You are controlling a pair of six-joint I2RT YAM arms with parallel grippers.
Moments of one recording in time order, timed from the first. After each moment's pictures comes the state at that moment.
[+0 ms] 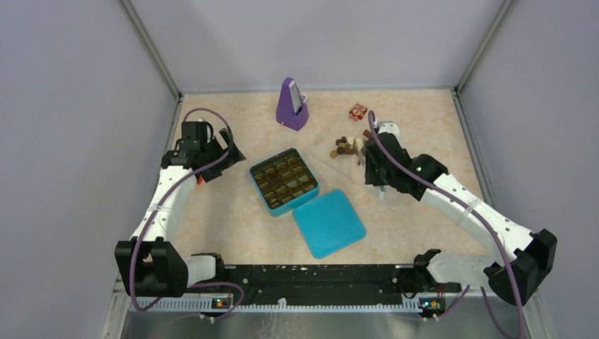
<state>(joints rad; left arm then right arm) -0.01 1.24 1.06 -0.69 0.12 -0.57 0.69 1.16 1.10 -0.82 0.38 0.51</state>
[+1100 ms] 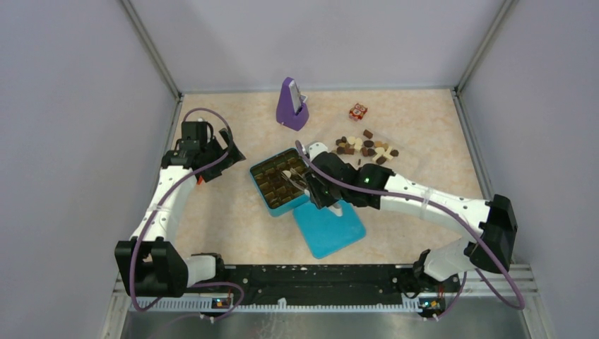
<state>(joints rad) -0.01 1.24 1.06 -0.69 0.11 -0.57 1.08 1.42 1.26 -0.70 0.23 0.39</state>
